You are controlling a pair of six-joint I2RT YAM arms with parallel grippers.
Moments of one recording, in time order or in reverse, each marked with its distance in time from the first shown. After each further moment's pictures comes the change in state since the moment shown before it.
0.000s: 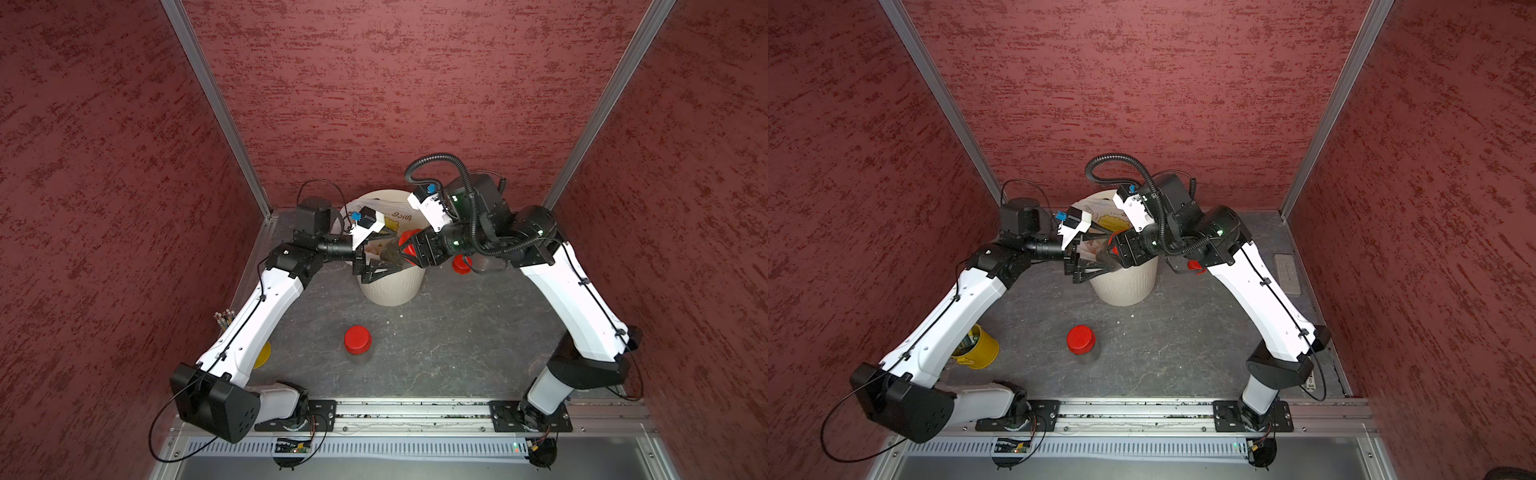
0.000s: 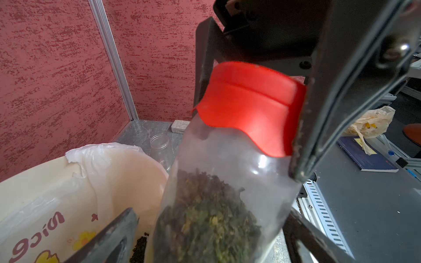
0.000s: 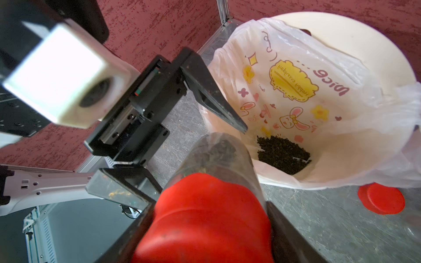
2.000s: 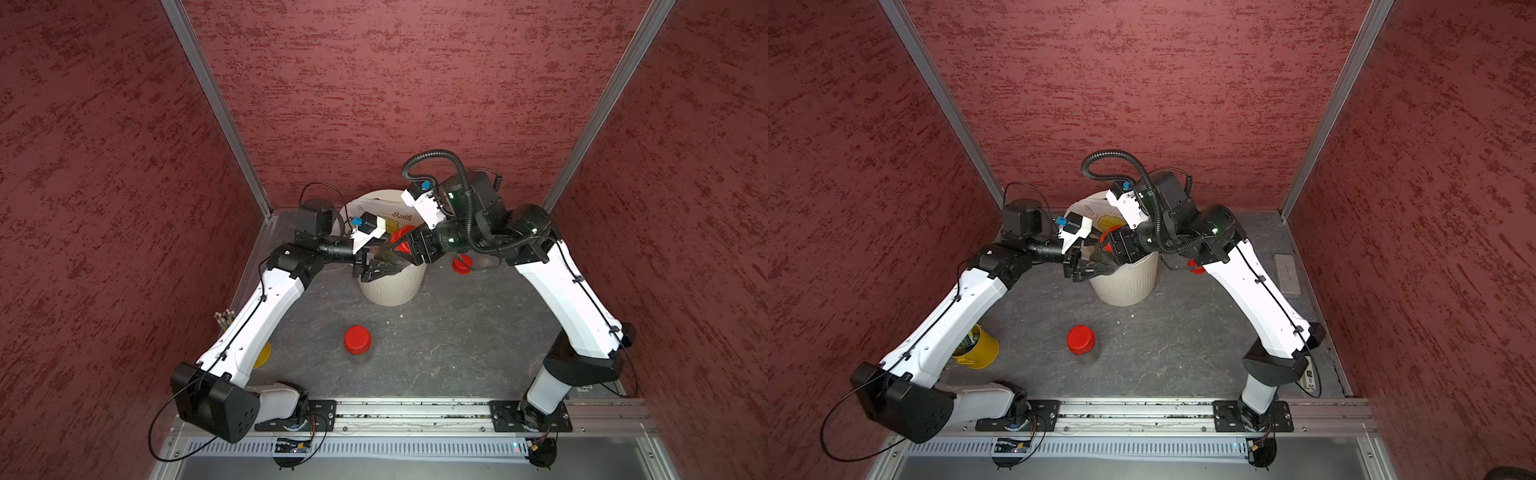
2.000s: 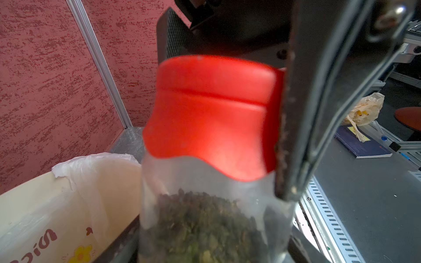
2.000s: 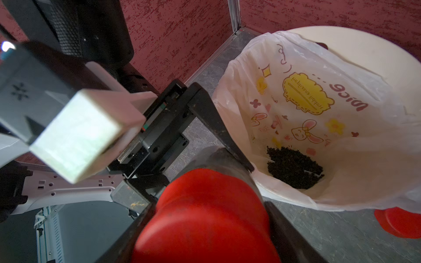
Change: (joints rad) left arm -0.003 0.000 -0.005 -0.023 0.040 0.082; right arm 0.002 0.023 0.014 0.038 -0.034 -0.008
